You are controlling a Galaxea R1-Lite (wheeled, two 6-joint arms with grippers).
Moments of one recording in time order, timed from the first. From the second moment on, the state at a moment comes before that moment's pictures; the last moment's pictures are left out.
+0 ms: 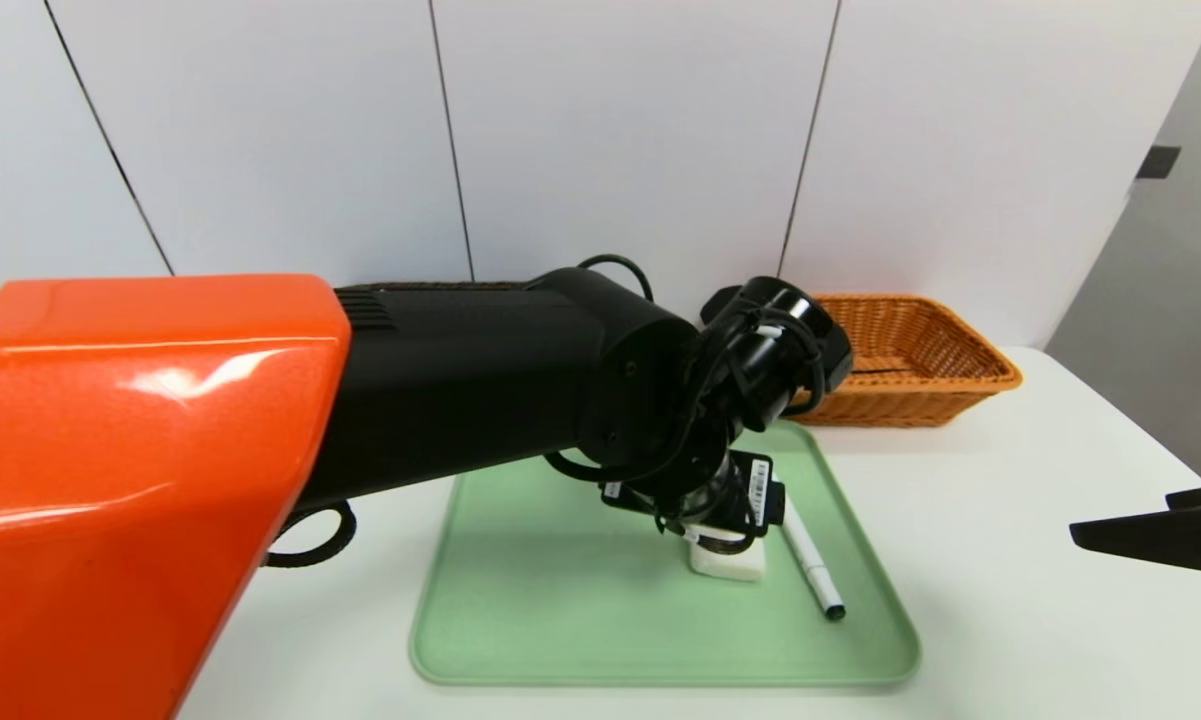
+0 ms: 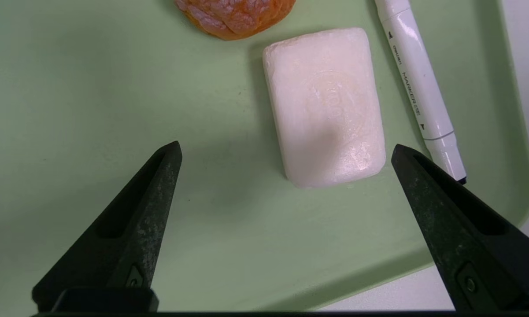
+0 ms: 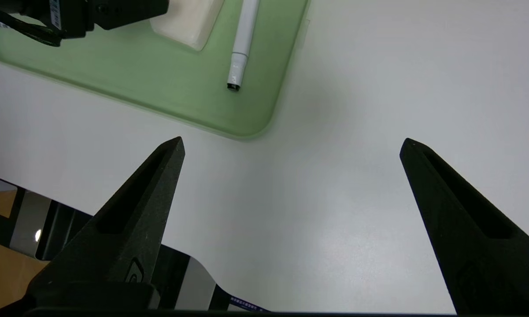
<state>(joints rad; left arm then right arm) -0.97 2.20 -1.97 0.70 0.30 -0.57 0.19 1.17 -1.15 0.79 0.19 0.00</state>
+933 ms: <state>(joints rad) -1.03 2.30 -1.98 0.61 0.44 -0.54 0.19 1.16 -1.07 0.70 0.19 0.00</state>
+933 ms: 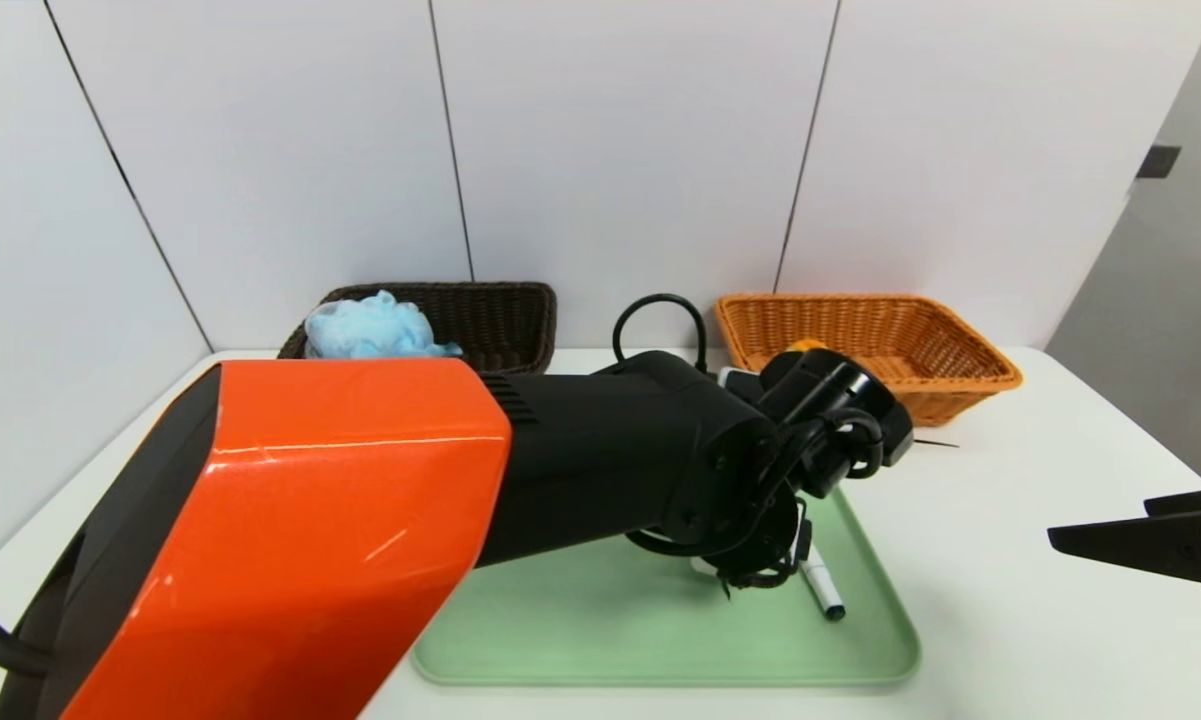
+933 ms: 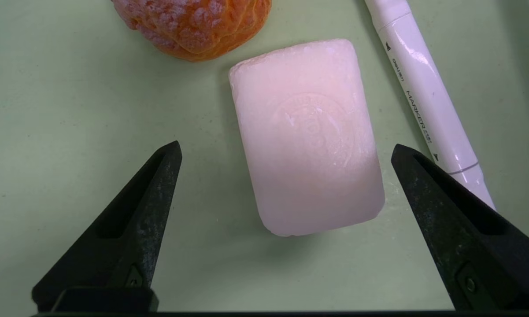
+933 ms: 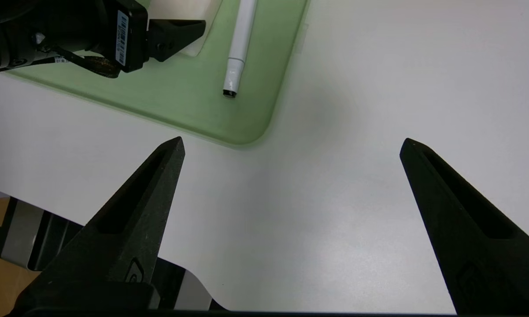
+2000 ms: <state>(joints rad) -1.03 2.35 -1.98 0.61 0.43 -0.54 0.19 1.16 -1.07 0.70 0.19 0.00</state>
